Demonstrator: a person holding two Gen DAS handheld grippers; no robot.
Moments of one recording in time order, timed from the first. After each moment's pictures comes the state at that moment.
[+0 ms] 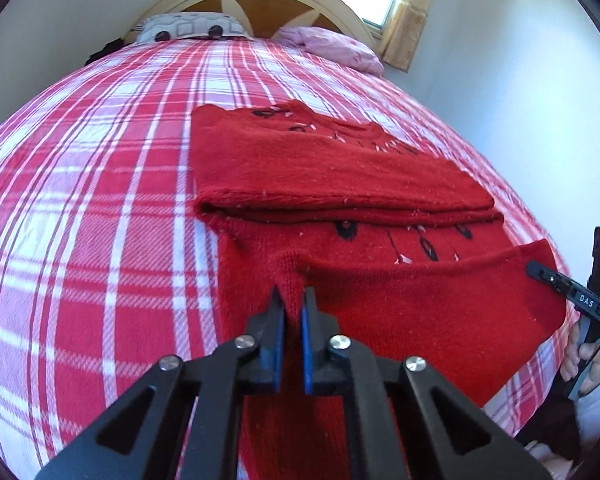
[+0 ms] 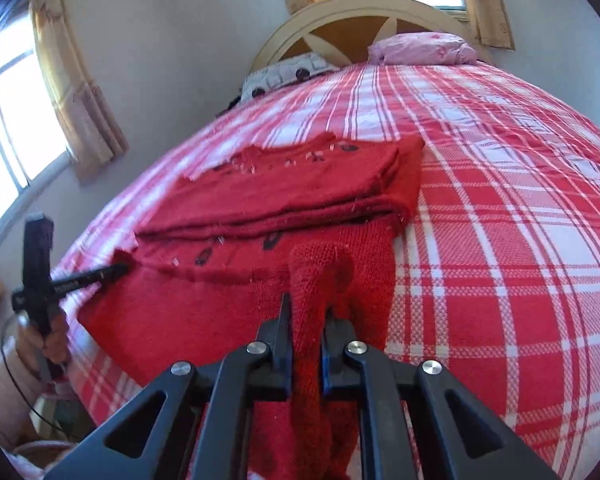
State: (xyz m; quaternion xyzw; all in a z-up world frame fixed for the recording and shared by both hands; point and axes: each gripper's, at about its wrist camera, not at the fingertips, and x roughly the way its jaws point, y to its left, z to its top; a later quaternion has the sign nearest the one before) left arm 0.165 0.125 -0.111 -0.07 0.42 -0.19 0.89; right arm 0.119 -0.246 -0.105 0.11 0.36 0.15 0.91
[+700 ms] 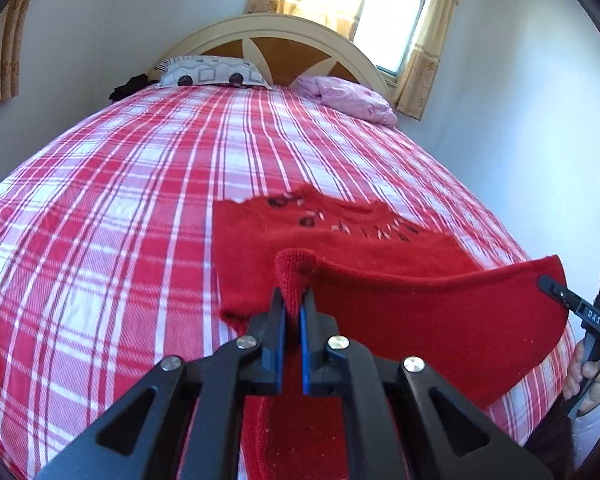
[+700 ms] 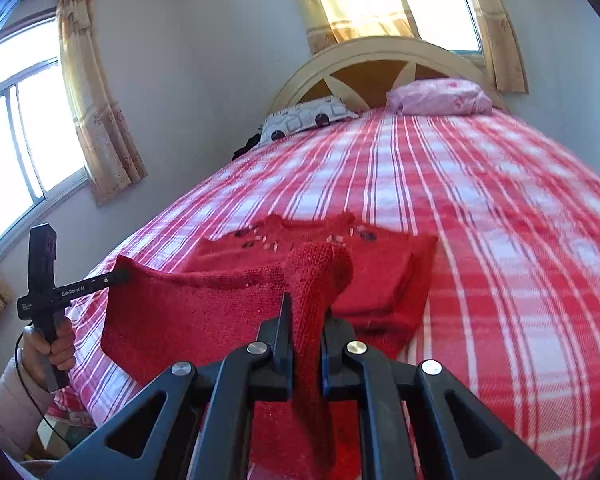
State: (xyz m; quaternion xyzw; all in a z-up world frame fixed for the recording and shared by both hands) left arm 0.194 0.135 -0.040 -0.09 0.35 -0.15 0.92; right arm 0.149 -0.246 -0.028 0.08 0.29 0.17 0.94
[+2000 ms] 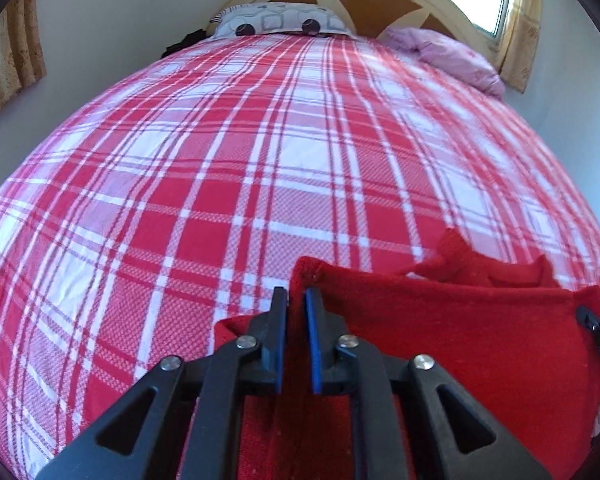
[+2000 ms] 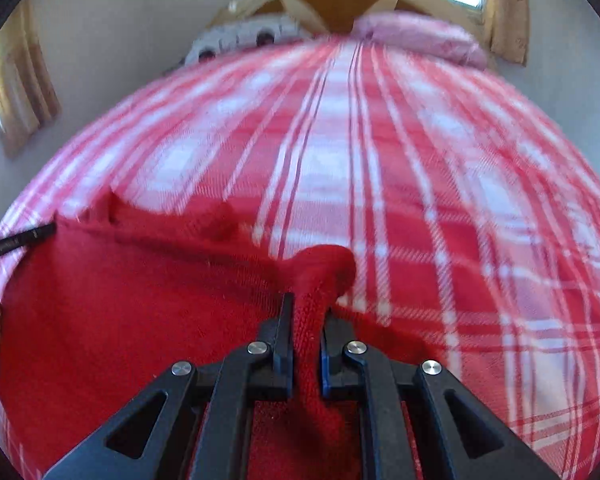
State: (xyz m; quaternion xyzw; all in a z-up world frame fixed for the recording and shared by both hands) left arm 0.401 0.097 -0.110 -0.05 0.44 0.02 0.90; right arm 0.407 -0.241 -0.129 0.00 0.44 0.08 0.89
